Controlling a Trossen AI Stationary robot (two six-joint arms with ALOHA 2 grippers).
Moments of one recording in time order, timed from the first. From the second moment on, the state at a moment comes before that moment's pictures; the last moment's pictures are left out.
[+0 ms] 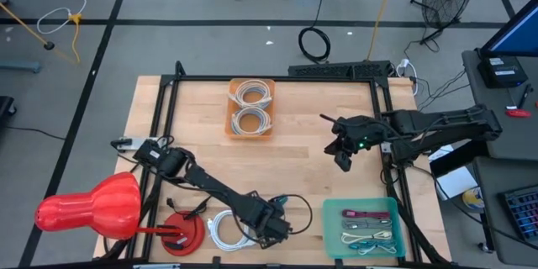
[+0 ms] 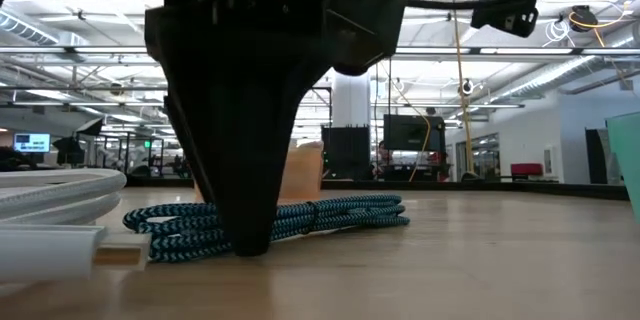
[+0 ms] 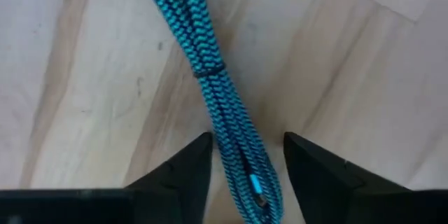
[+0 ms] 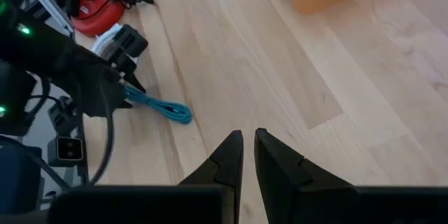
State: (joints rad) left arm -0.49 2.35 1.90 -1.00 0.01 -0.90; right arm 0.09 0.99 0.94 -0.72 0.00 0.62
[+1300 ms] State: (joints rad) left arm -0.32 1.77 1.90 -0.56 -0.85 -0.63; right arm 0.02 0.98 0.94 0.30 -0.11 0.78
